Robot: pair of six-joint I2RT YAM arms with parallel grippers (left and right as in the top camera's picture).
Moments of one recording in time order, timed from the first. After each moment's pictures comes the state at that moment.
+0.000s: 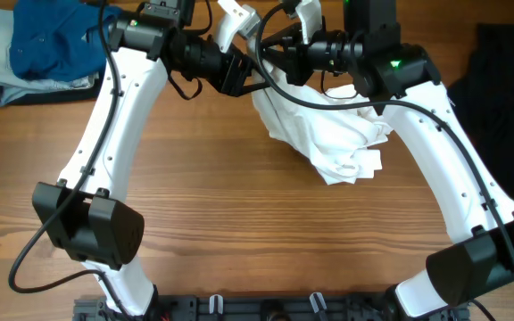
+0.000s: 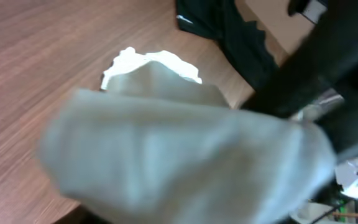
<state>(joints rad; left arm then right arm) -0.27 1.92 1.95 -1.14 0.83 0.31 0.35 1.72 1.67 -0.53 -0.73 -0.06</state>
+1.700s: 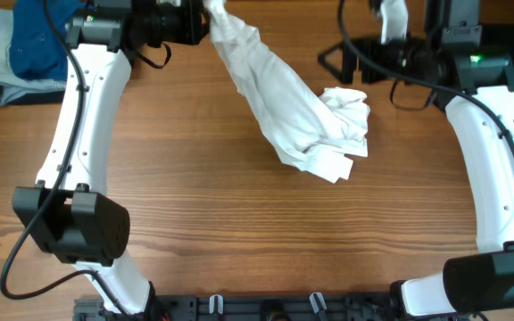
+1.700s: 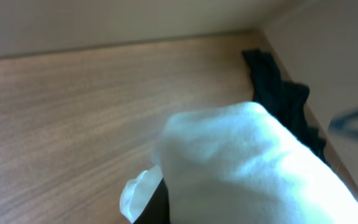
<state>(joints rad) -0.11 1.91 1.95 -0.79 0.67 -0.09 0.08 1.64 1.67 -0.93 -0.57 -0.02</state>
